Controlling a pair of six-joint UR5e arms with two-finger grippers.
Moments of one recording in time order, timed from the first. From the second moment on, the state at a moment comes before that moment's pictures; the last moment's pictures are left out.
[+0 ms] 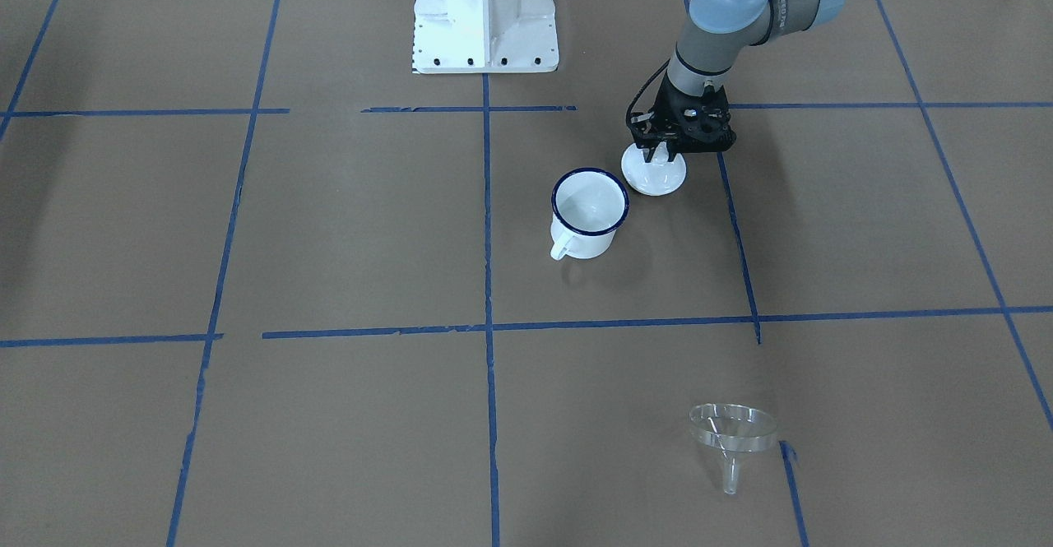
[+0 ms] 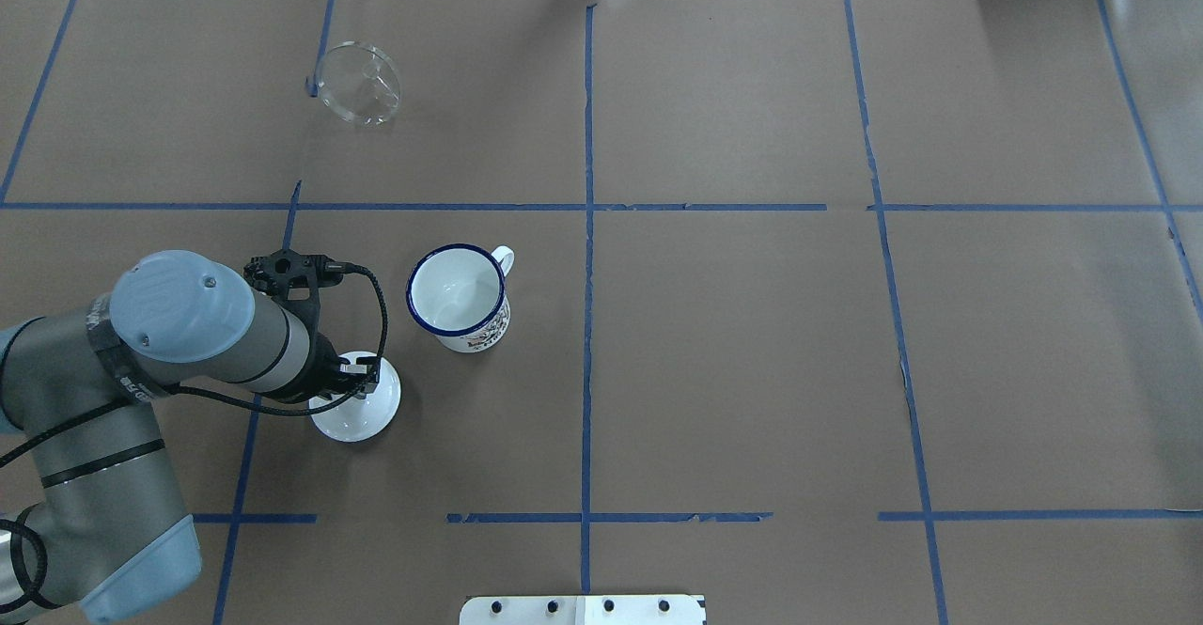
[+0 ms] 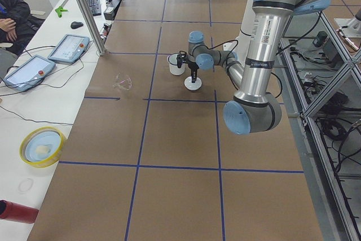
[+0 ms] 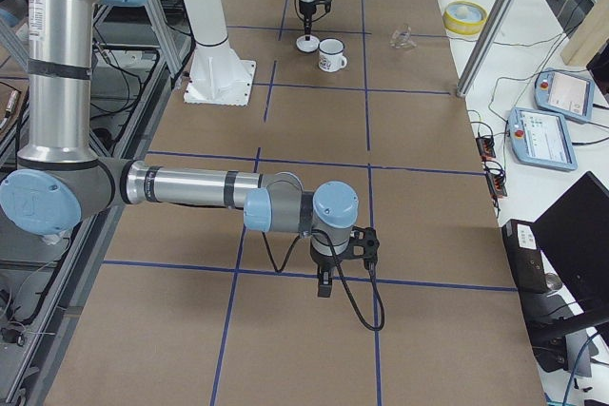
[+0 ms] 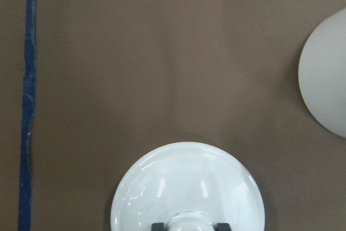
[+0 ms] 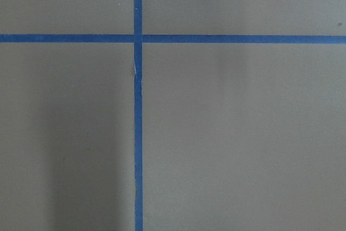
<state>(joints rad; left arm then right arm) -0.50 -1.79 -1.97 -1.73 -1.90 -1.26 1.57 -1.68 1.65 -1.57 2.29 0.01</state>
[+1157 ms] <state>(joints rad) -0.68 -2.25 -1.89 -1.24 -2.00 -1.17 1.57 -1.68 1.65 -1.57 2.29 0.01</state>
